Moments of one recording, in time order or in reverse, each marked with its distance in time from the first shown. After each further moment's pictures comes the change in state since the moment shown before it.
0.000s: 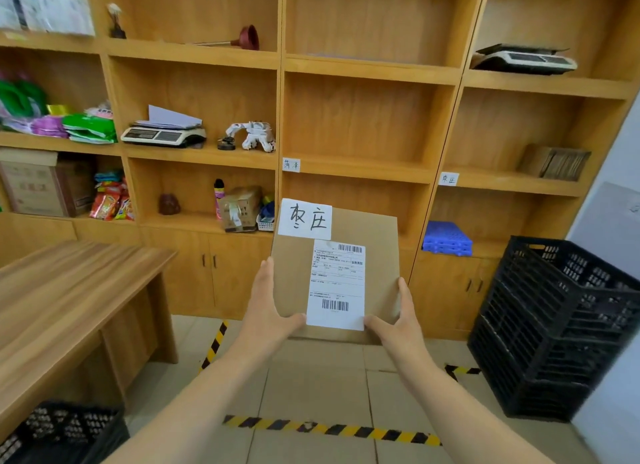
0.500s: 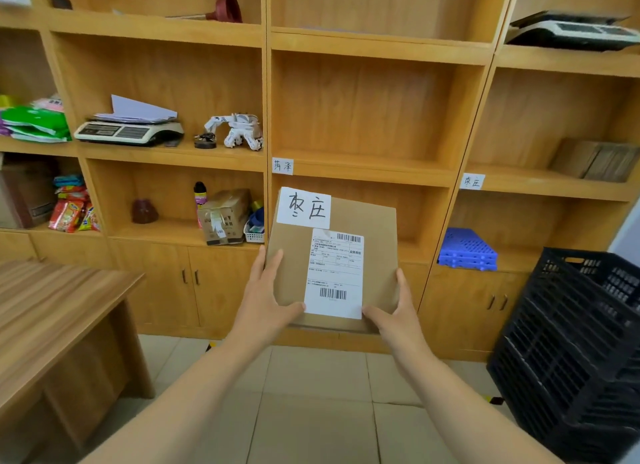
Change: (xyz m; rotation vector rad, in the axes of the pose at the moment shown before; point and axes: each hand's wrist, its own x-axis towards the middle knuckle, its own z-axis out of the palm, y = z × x) left_hand 0.249 -0.061 0.056 0.068 0.019 0.051; right_hand 0.253 0.027 0.040 0.062 0.024 -0.023
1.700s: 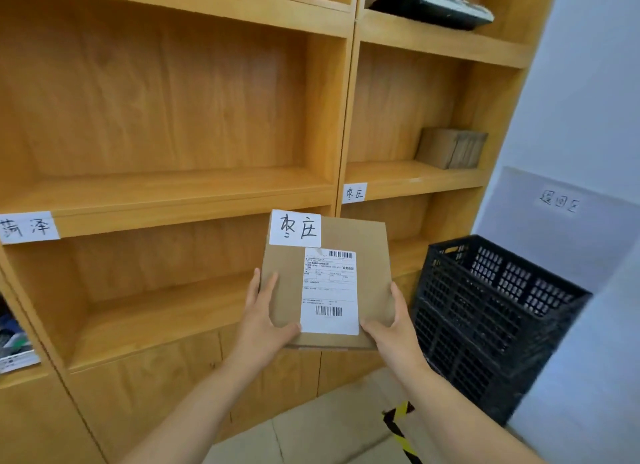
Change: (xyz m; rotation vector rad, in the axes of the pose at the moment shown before) left_hand 0.391 0.029 0.336 -0.215 -0.419 0.153; right_hand 0.373 0.060 -0.178 -0.069 0.432 0.131
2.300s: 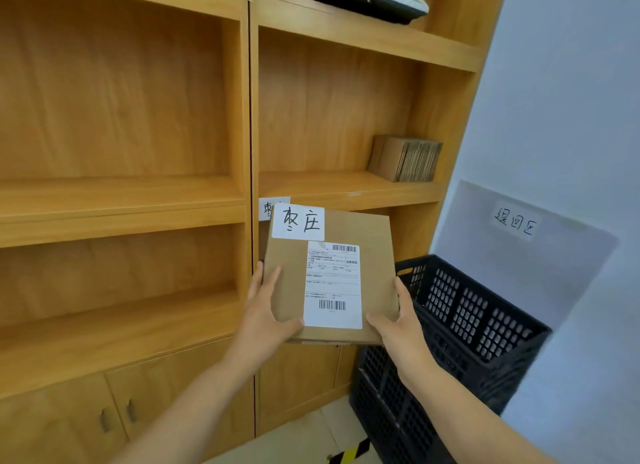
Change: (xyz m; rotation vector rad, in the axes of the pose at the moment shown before) left_hand 0.137 0.095 0.257 -0.048 -0.036 0.026; right_hand 0.196 0.051 -0.236 0.000 0.027 -0.008
